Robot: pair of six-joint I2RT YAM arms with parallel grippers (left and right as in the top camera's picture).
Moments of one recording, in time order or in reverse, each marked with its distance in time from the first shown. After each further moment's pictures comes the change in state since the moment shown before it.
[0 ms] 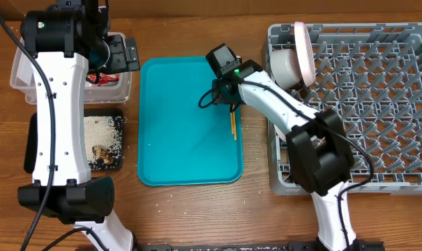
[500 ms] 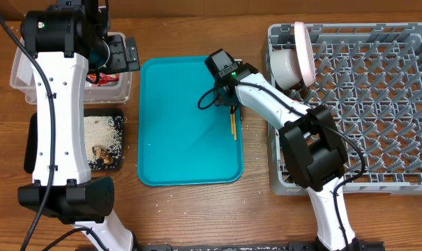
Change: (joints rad) left arm 0.000 0.000 0.000 0.000 0.000 0.000; right arm 0.001 0.050 0.000 0.031 0.069 0.016
